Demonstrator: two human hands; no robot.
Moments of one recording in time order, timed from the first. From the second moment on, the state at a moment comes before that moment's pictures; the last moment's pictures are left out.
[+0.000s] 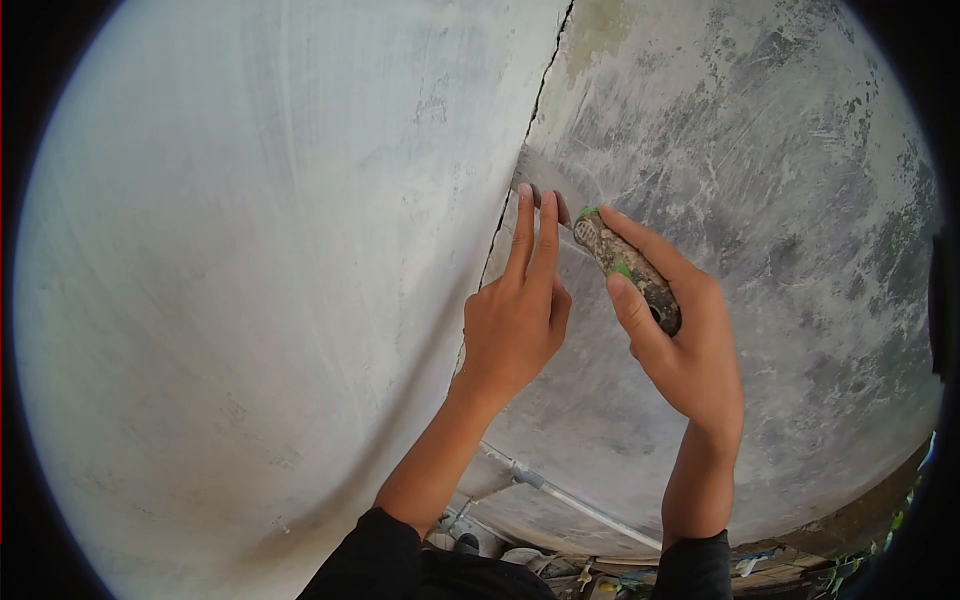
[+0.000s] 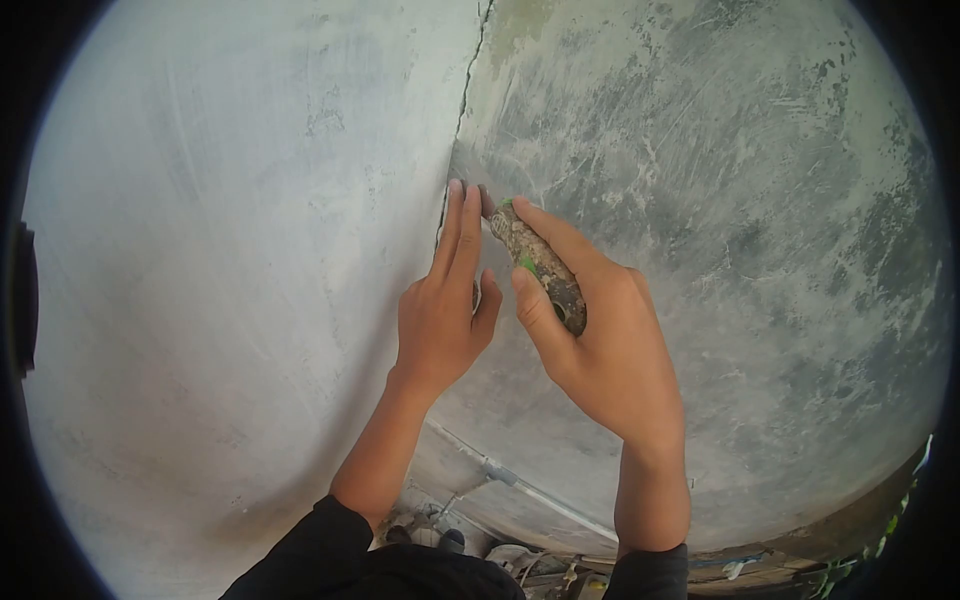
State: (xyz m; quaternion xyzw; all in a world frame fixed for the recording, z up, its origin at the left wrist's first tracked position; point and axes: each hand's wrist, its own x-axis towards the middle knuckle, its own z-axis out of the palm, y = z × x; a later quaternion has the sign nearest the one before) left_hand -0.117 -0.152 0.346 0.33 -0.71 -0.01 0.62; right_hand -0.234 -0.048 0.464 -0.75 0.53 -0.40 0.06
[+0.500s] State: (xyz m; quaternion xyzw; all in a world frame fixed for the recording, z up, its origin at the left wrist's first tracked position) left_hand -0.119 -0.142 0.361 0.31 -0.74 -0.04 0.60; right_hand -0.239 -0.054 0.468 -0.76 0.47 -0.45 -0.02
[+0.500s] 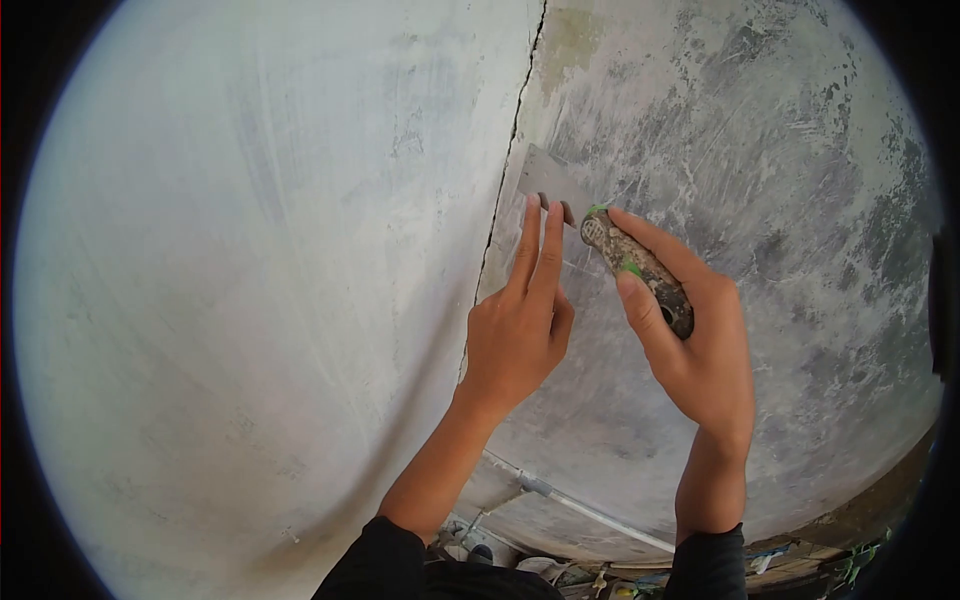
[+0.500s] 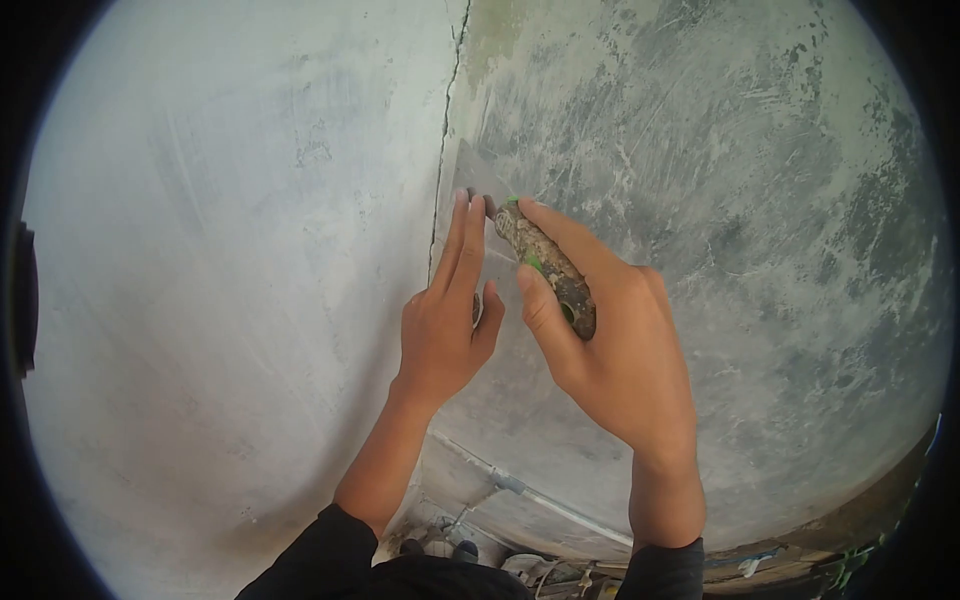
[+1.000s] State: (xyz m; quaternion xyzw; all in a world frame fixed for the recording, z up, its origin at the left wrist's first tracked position) left_hand -0.108 -0.122 0.347 0.30 -0.75 -0.07 0.59; right_hand -0.243 -0.062 0.520 -0.74 0.46 -0.49 -0.01
